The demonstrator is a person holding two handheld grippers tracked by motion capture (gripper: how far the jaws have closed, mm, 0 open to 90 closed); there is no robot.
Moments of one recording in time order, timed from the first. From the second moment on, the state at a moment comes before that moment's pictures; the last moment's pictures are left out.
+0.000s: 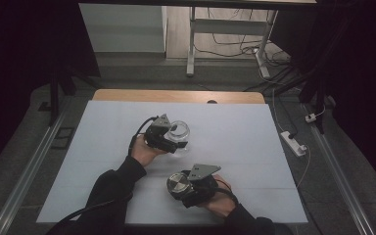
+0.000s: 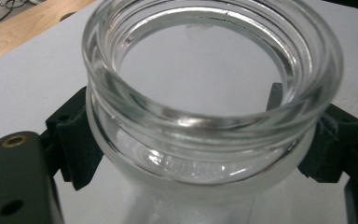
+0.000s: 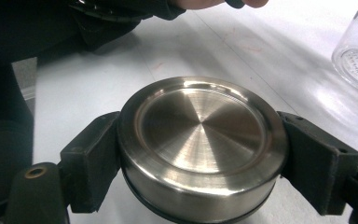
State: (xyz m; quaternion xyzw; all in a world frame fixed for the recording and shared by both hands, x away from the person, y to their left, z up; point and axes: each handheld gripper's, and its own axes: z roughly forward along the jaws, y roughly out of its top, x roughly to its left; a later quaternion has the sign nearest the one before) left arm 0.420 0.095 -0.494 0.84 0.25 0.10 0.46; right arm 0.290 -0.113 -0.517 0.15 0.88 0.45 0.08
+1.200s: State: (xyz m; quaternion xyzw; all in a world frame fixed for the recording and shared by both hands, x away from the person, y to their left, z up) left arm 0.431 0.090 -0.517 0.86 0.26 0.11 0.43; right arm 0.306 -0.100 -0.540 0.17 0.91 0.38 0.09
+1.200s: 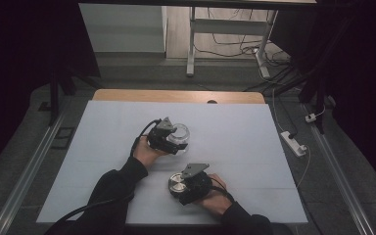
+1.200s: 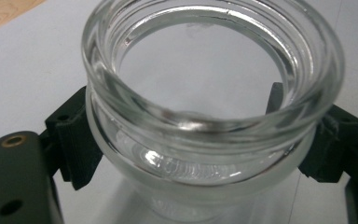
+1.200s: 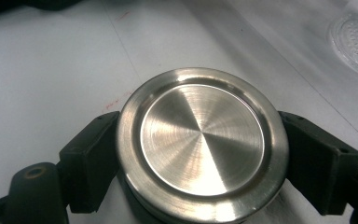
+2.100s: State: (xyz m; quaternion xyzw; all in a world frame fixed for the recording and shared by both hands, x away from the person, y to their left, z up) left arm 0.418 0.105 -0.502 0.85 0.29 0.10 0.43; right arm 0.302 -0.105 -0.523 0.18 0.89 0.41 0.08
